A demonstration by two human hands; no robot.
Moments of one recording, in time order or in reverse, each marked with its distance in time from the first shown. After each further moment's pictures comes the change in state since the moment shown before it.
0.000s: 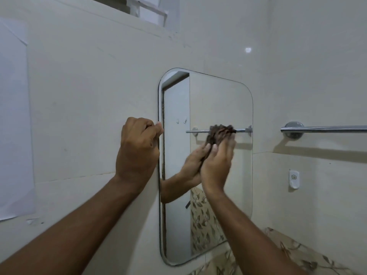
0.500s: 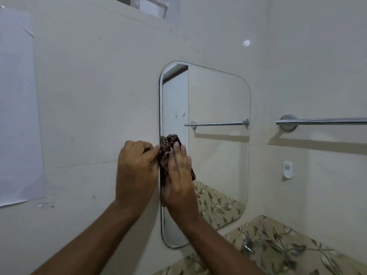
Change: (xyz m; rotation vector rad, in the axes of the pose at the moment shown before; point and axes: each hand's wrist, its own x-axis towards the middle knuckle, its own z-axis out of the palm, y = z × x) left_hand -0.057 0.016 -0.027 0.016 -0.132 -0.089; right_hand -0.104 -0.006 0.002 -0.015 -0.278 -0.659
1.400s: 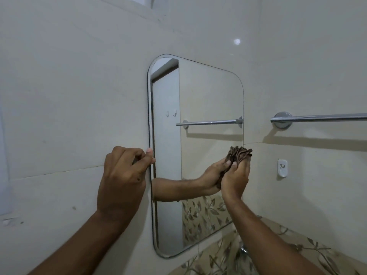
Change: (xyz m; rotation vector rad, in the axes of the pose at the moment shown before) left_hand -0.012 -0.015 0.012 0.042 0.024 0.143; right_hand -0.003 0.168 -0.043 -0.041 0.314 0.957
